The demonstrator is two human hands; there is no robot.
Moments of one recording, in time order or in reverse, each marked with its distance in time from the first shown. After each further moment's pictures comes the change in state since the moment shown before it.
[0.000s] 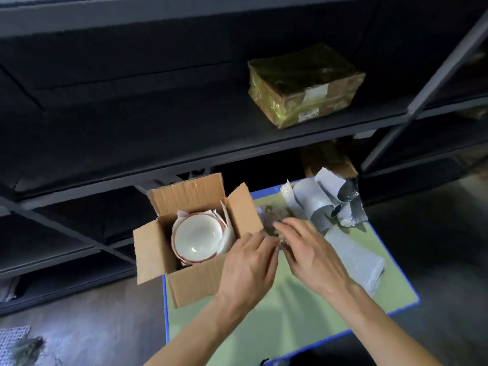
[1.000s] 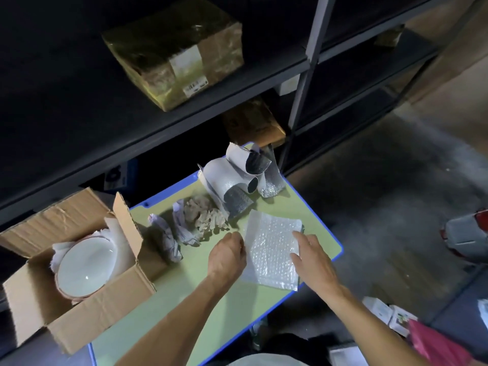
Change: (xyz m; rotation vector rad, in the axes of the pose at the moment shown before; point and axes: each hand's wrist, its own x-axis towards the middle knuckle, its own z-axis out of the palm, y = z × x) left_hand 0.035 0.051 0.189 0.101 -0.618 -0.385; right_hand -0.142 0.186 0.048 0.240 -0.211 0.788
